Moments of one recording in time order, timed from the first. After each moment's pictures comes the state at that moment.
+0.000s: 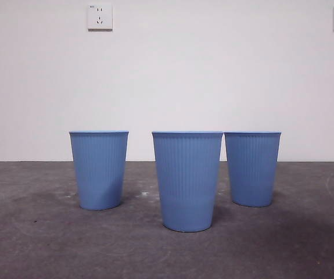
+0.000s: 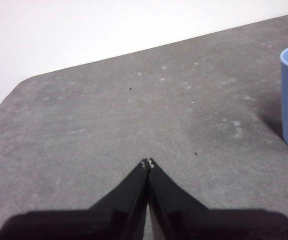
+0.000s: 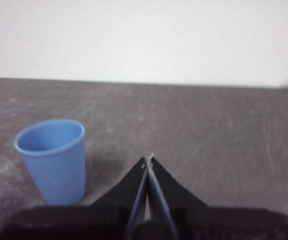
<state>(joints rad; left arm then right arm) 0.02 0.01 0.02 -0.18 0.05 0.20 -0.16 0.05 0.12 -0.15 -0.31 -0.04</state>
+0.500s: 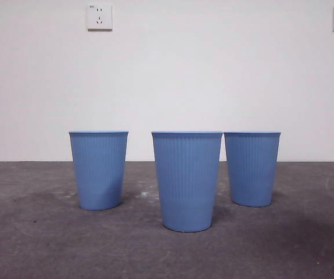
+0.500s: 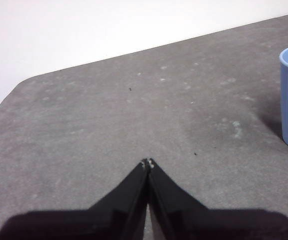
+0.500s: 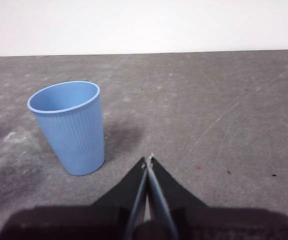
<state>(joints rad) 0.02 0.01 0.02 -0.18 0.05 0.20 -0.03 0.00 0.02 -0.16 -0.24 0.00</state>
